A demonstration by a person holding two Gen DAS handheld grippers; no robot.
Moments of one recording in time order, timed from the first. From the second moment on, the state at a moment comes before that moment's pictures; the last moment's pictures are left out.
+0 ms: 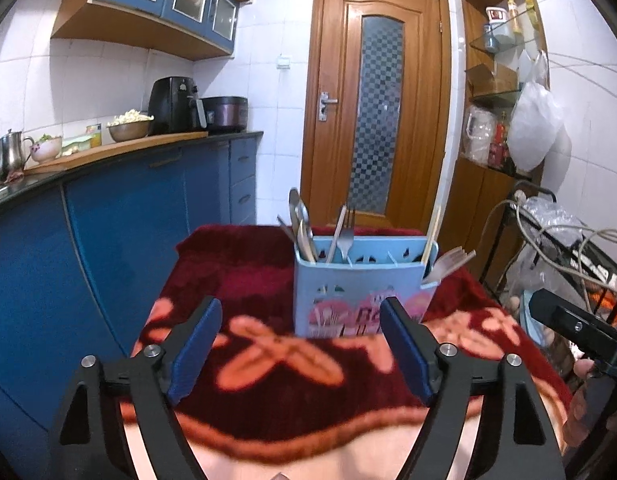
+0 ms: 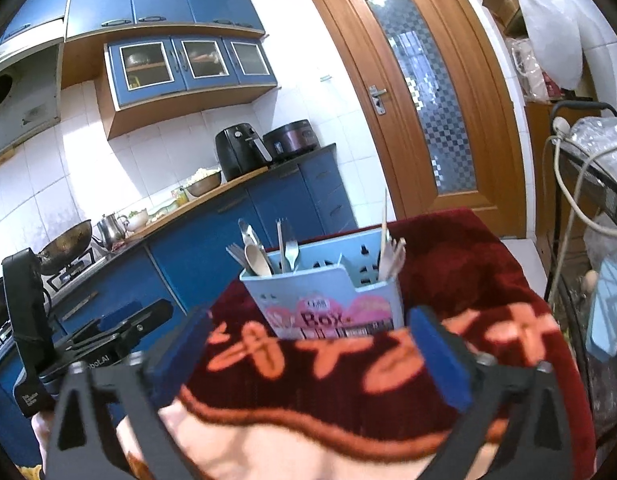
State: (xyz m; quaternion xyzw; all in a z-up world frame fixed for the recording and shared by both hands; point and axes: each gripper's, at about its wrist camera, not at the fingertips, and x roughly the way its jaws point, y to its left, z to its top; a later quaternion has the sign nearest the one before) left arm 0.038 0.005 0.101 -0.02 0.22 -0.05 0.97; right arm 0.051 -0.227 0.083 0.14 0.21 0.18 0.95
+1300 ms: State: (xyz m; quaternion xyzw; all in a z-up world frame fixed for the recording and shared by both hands) left arm 0.034 0.039 0.019 -0.07 0.22 0.01 0.97; right arm 0.031 -0.213 0.000 0.07 0.22 0.07 0.97
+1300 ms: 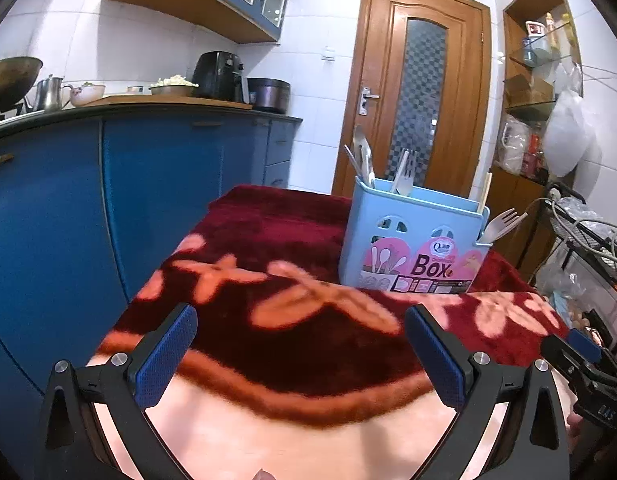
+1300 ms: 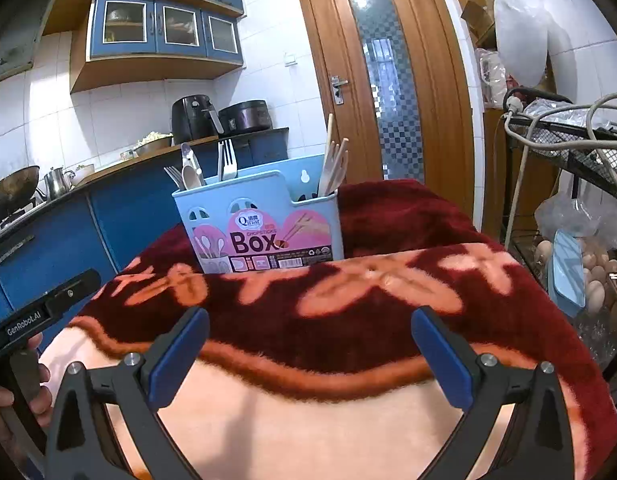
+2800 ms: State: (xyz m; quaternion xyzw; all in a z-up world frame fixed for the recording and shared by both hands) left arm 0.034 0.036 0.019 -0.07 0.22 0.01 0.97; right arm 0.029 -0.208 0.002 0.05 0.21 0.07 0.97
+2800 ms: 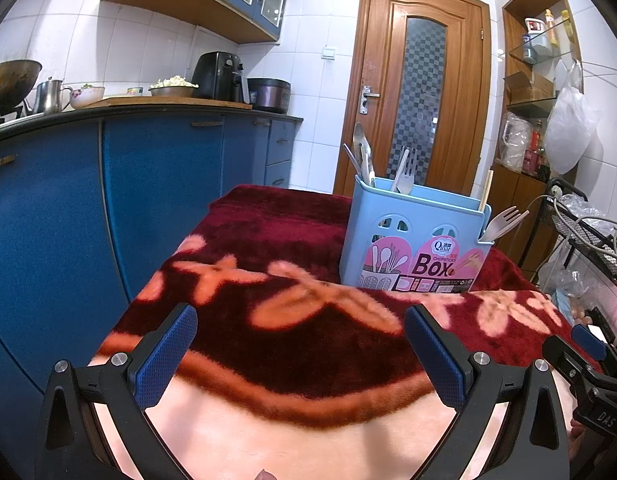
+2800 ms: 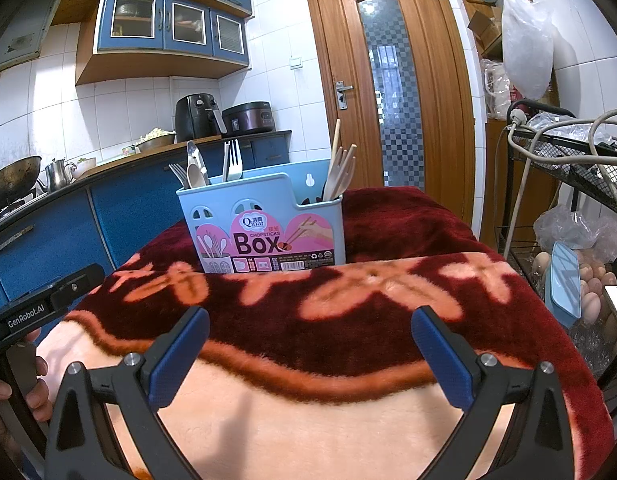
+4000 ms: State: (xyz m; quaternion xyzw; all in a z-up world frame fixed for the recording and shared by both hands) left arm 0.033 0.039 0.020 -0.07 0.22 0.01 0.97; right arm 0.028 -0.207 0.003 0.05 0.21 0.07 0.97
